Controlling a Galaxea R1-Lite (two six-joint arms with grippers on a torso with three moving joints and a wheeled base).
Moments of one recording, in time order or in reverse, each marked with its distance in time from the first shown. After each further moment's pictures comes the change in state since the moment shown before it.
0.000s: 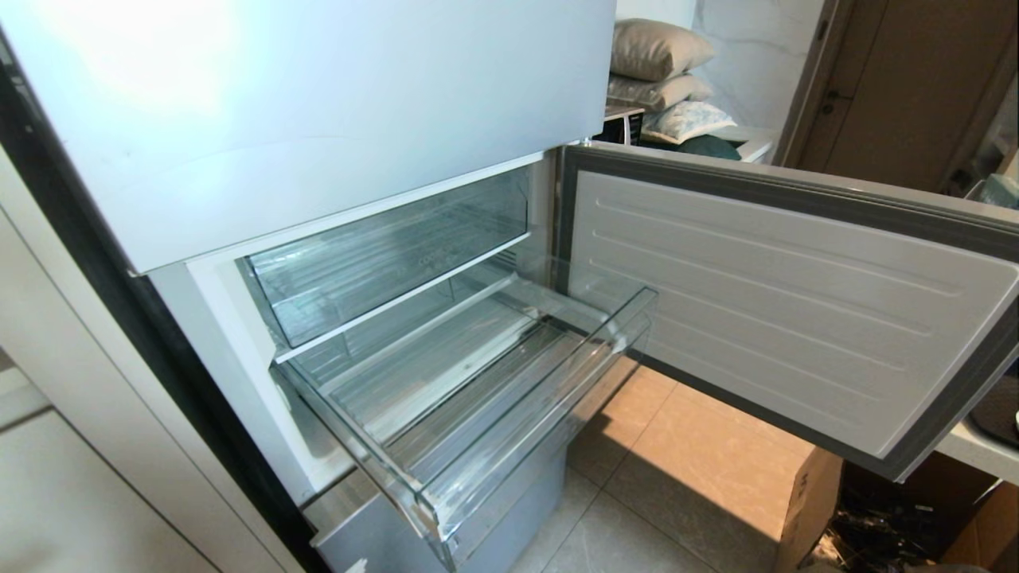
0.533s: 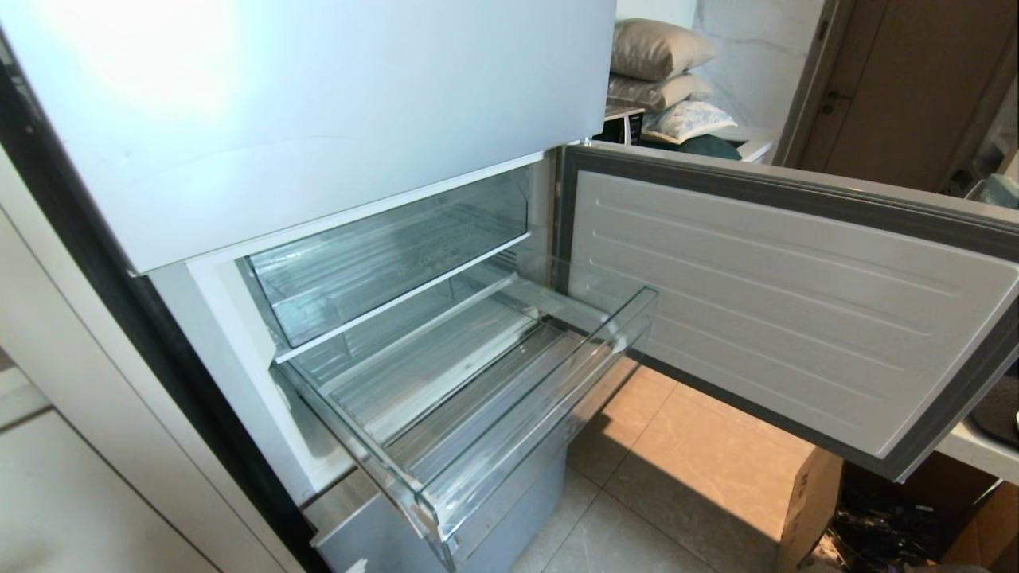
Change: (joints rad) left arm 0.000 0.000 0.000 0.000 0.000 0.000; right arm 0.028 0.072 -0.236 0.269 0.129 0.100
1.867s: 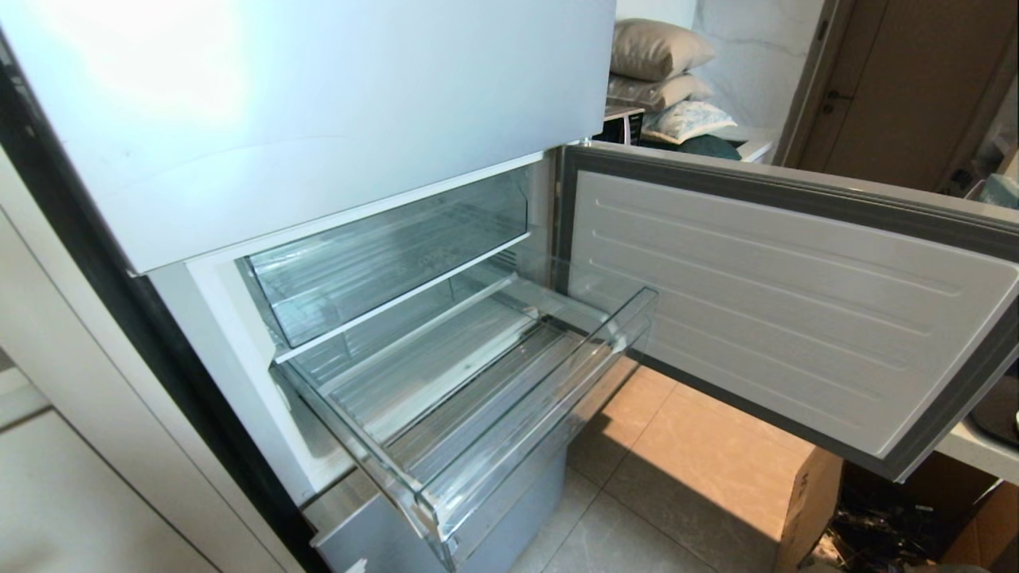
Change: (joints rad) left arm 0.000 0.000 0.000 0.000 0.000 0.000; right arm 0.045 0.099 -0.204 0.198 0.041 -0.003
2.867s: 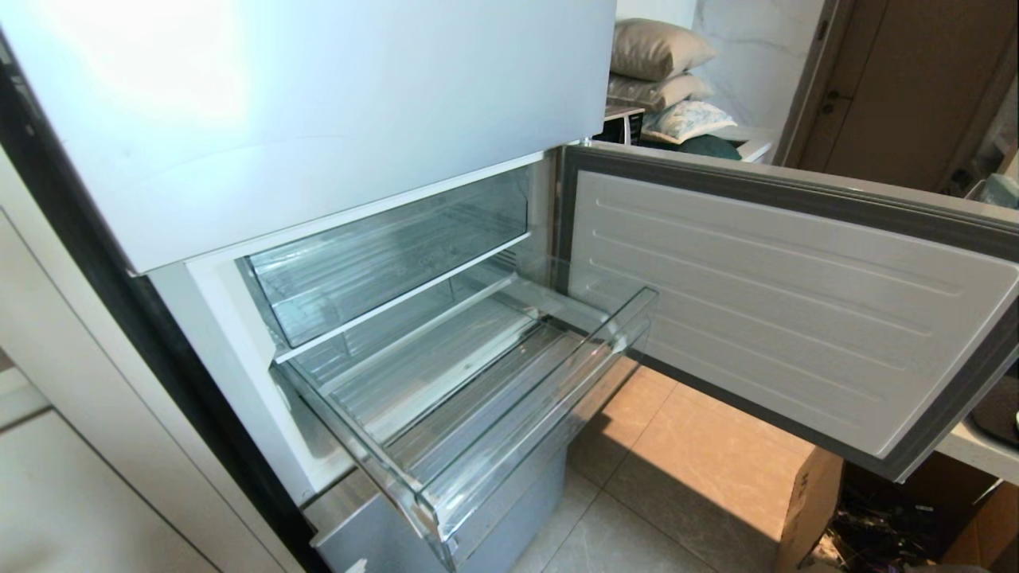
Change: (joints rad) left arm 0.000 0.000 0.000 0.000 0.000 0.000; right arm 0.031 0.020 0.001 0.000 0.000 -0.007
